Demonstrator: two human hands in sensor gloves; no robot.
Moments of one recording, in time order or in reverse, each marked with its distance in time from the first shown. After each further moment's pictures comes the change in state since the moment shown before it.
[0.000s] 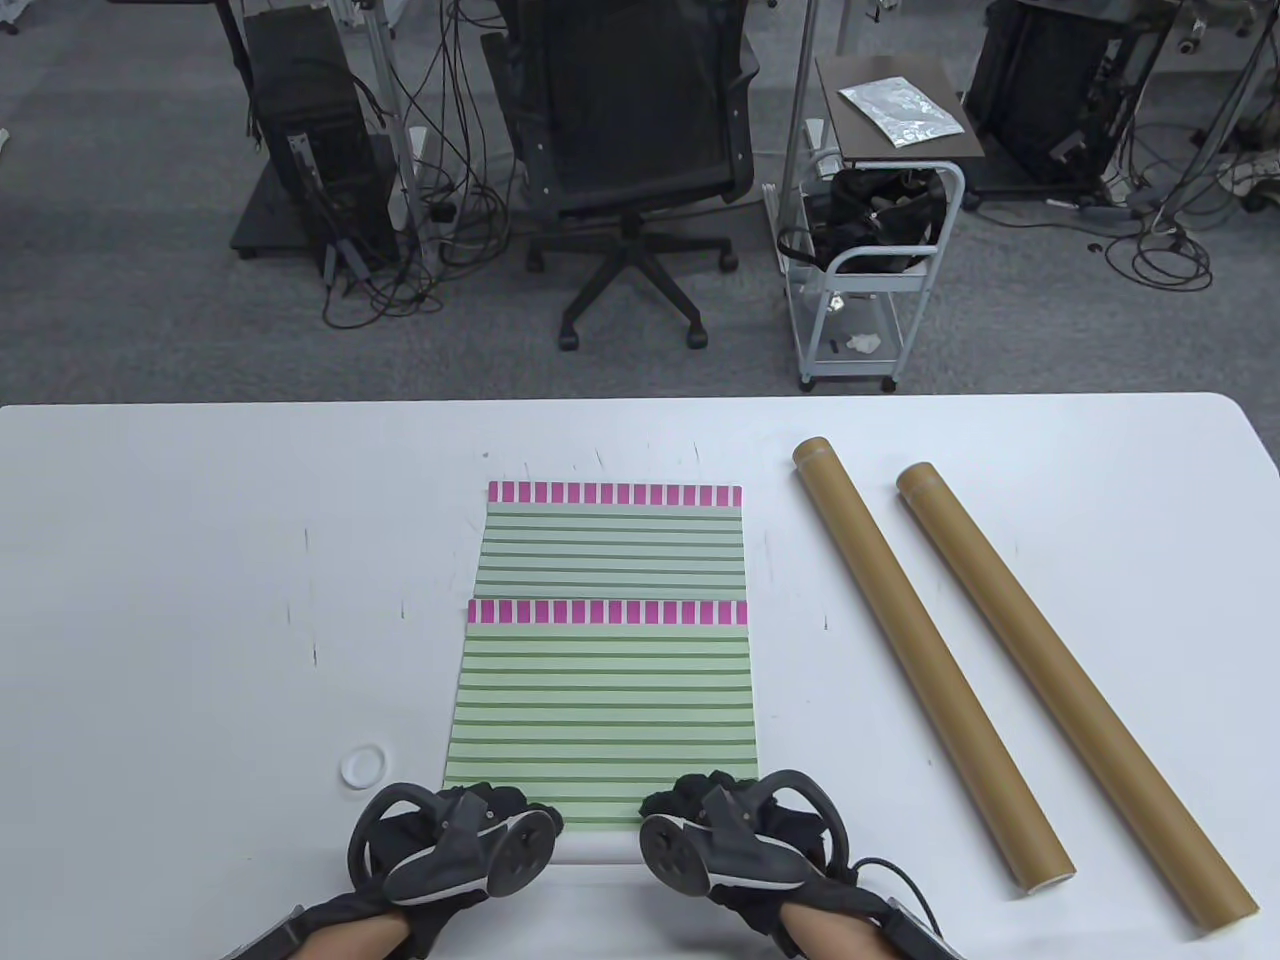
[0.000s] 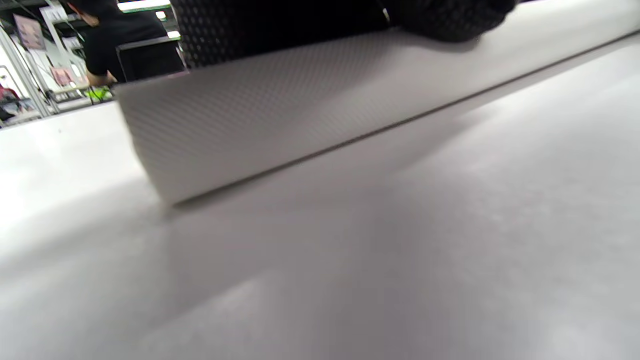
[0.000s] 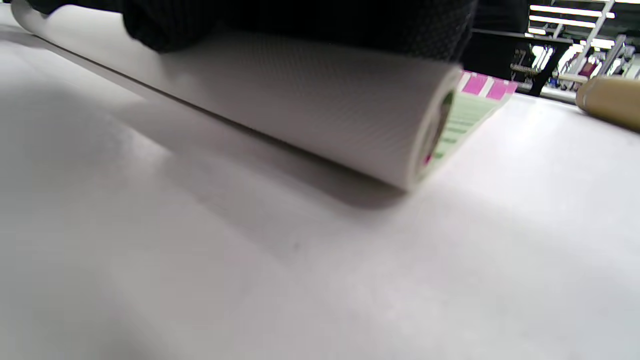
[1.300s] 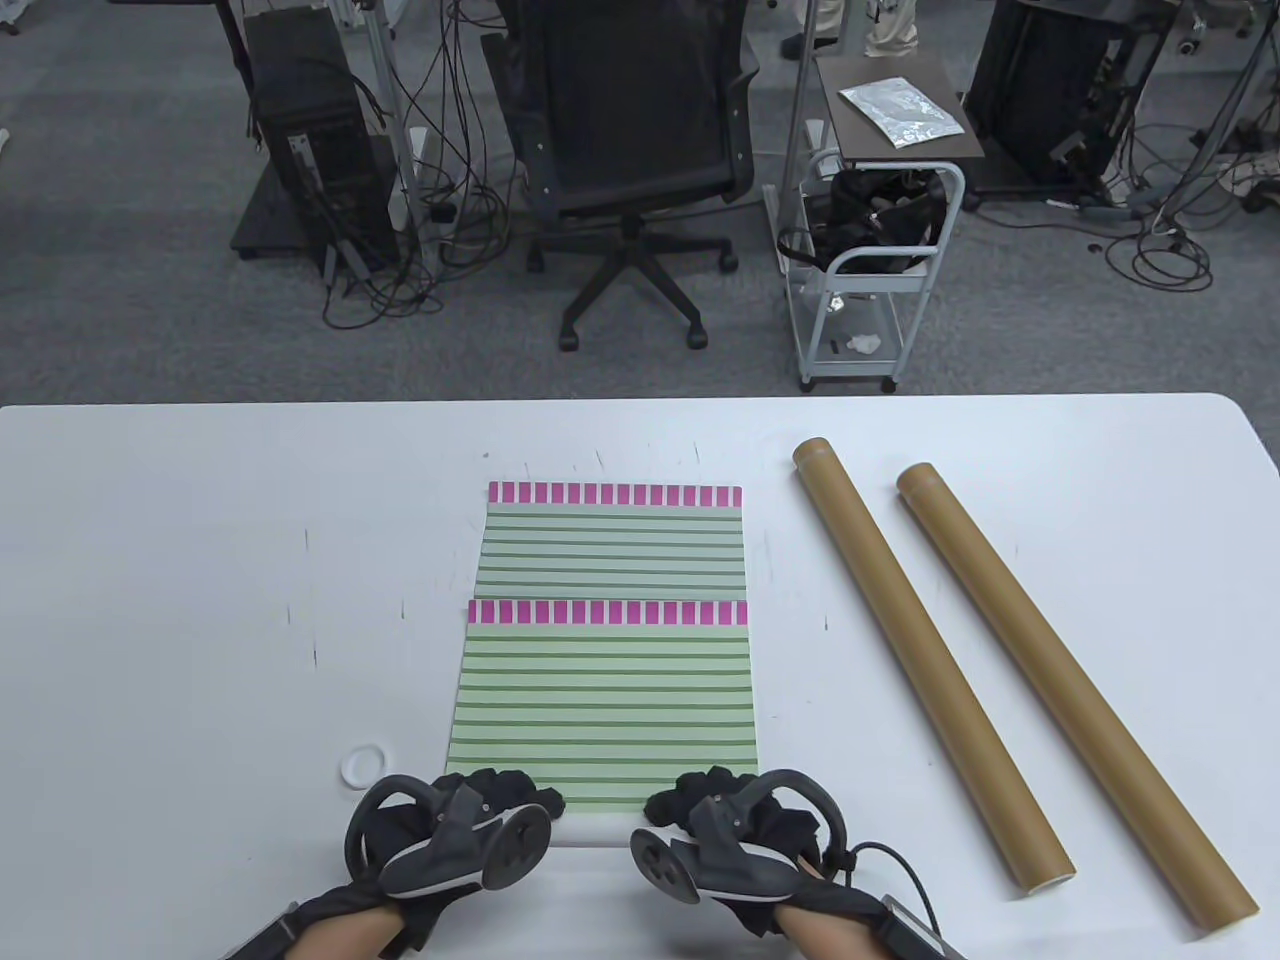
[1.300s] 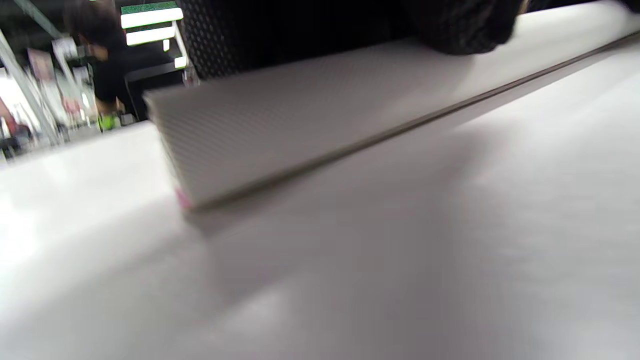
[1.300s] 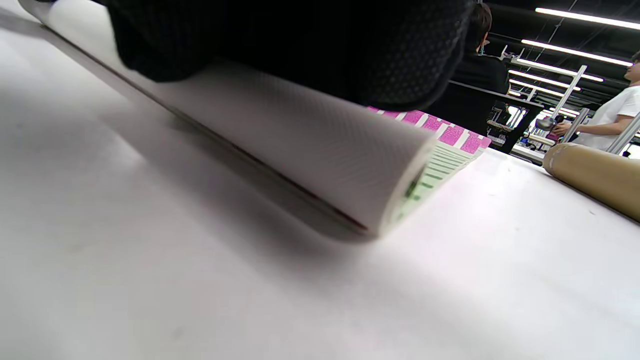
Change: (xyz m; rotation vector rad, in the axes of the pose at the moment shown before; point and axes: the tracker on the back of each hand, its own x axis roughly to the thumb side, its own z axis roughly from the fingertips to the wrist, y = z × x) left_hand -0.005 0.007 0.005 0.126 0.014 -0.101; right_hand 0.003 -0.001 -0.005 -0.074 0.033 0.129
